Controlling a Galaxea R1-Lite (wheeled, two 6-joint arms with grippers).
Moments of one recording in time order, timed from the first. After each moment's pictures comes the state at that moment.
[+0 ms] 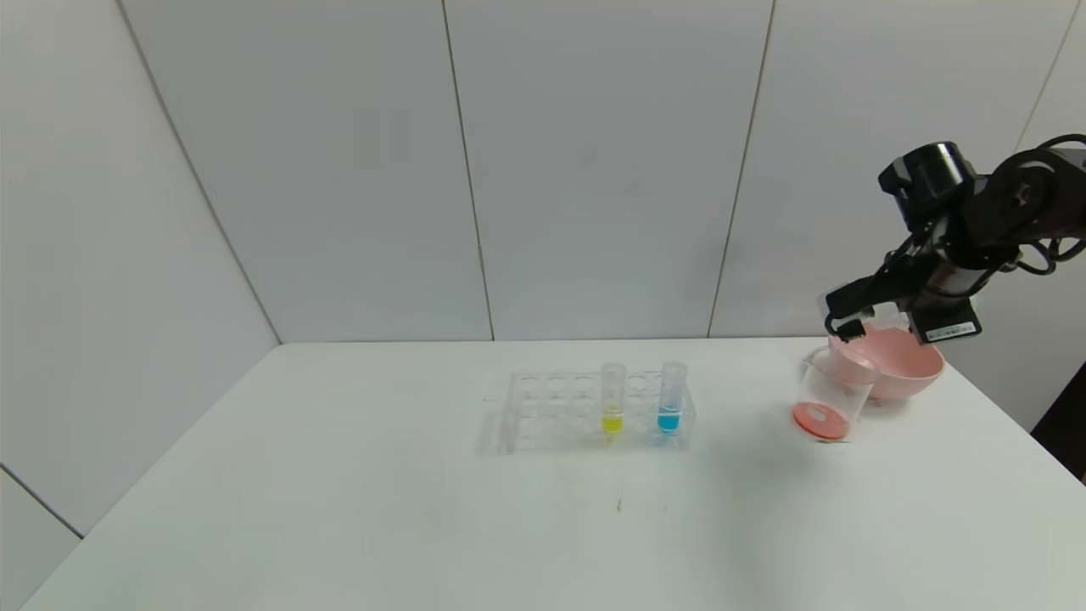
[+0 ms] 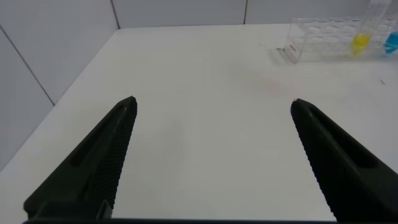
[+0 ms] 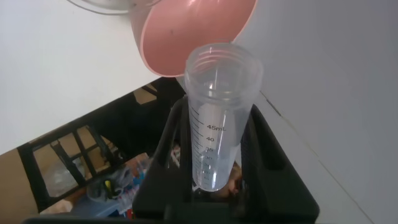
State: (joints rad) left arm 0.00 0.00 0.00 0.00 0.00 0.00; right arm 0.07 2.13 -2.00 0.76 -0.48 -1.59
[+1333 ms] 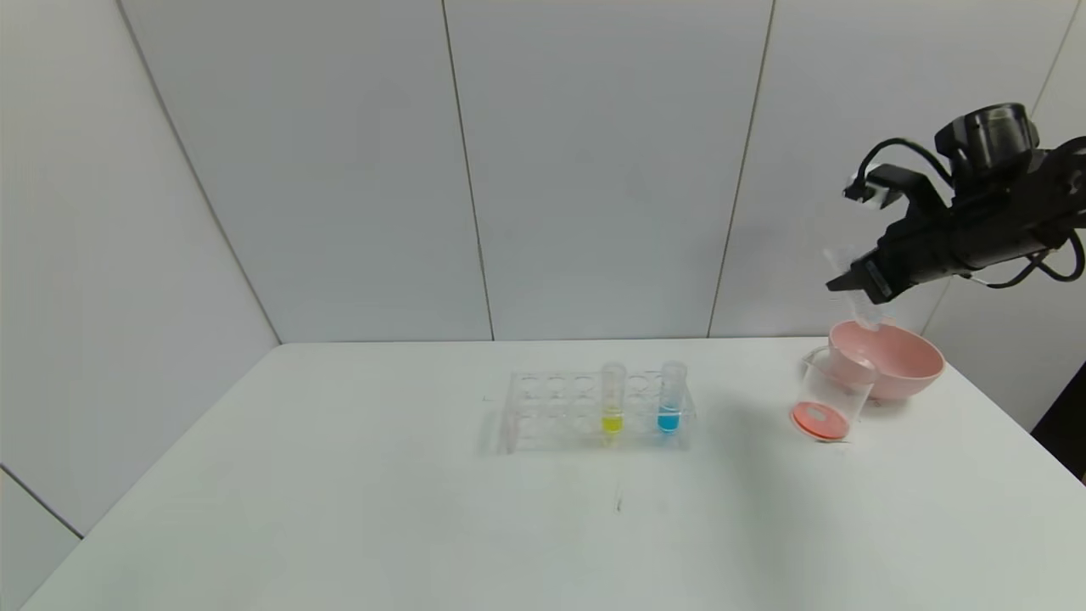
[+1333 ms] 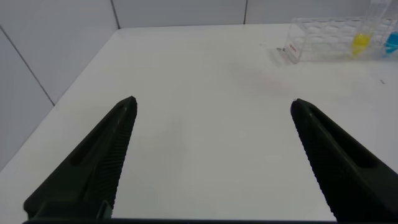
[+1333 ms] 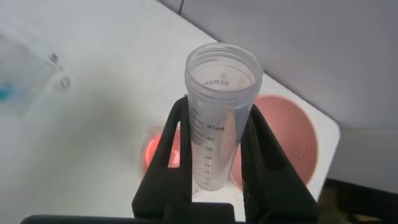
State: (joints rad) left arm 0.00 0.00 0.00 0.00 0.00 0.00; right arm -0.01 2.08 -1.98 0.57 0.19 -0.49
